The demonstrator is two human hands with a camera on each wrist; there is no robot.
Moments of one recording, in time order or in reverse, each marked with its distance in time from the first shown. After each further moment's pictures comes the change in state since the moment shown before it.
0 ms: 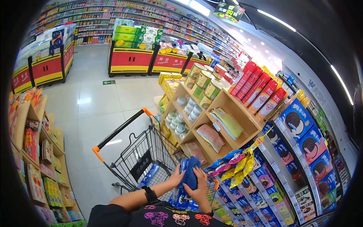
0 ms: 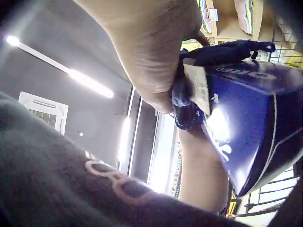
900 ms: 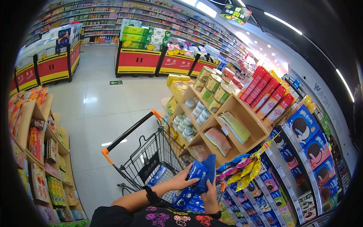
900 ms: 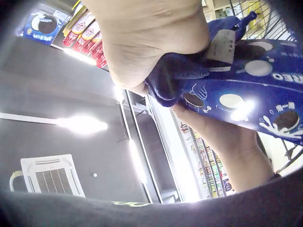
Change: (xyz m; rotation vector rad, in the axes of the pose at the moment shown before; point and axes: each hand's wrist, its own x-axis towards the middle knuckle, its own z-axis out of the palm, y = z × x) left_hand -0.038 0.089 -0.037 0.299 -0.277 0.286; right_hand 0.005 -0.005 0.018 1.232 0.134 0.508
